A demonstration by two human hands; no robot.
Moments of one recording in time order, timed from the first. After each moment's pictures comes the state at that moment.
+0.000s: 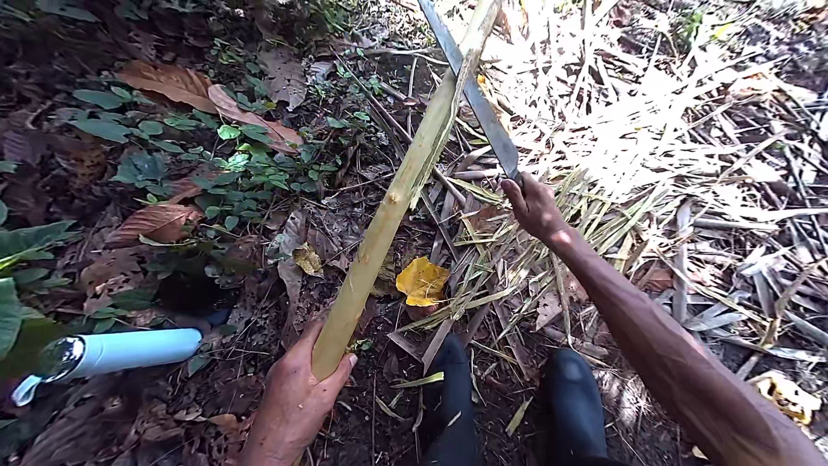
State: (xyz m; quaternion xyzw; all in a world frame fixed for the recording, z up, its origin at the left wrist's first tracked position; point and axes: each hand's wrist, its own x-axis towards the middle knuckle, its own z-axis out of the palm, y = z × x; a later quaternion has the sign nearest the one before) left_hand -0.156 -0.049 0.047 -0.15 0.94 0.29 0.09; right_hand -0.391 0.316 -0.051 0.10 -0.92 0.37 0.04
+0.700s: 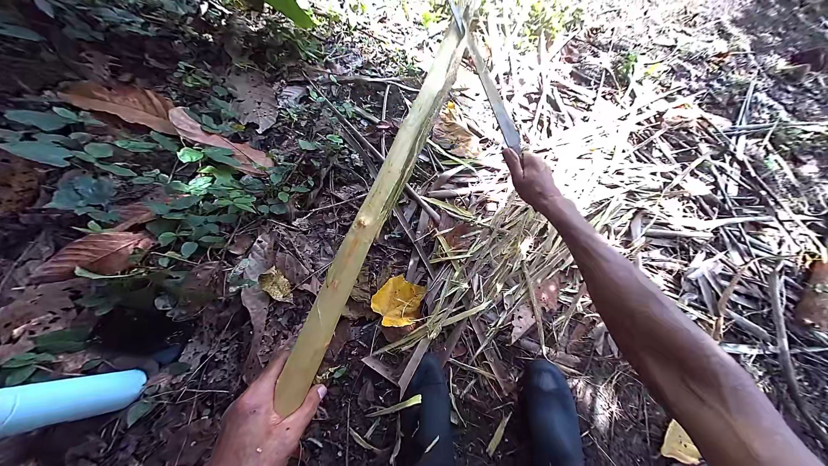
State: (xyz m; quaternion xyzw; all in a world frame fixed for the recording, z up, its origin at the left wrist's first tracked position) left_hand -0.153 -0.050 0.051 -0.14 0.94 0.30 0.12; right_hand -0.457 0.371 -0.011 0.00 -0.96 0.29 -0.03
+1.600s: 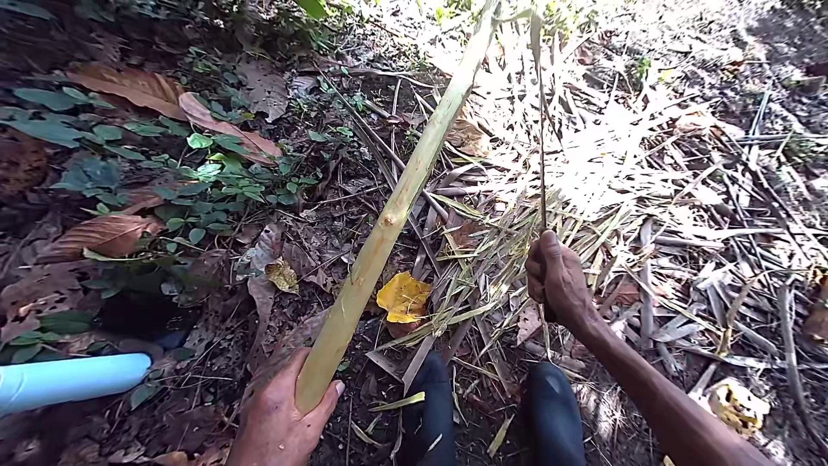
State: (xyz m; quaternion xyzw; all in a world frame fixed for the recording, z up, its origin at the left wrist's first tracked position) left_hand -0.148 -0.037 0.053 -0.13 0.94 0.30 0.10; right_hand -0.279 0.332 0.001 -0.10 -0.72 0.68 -0.09
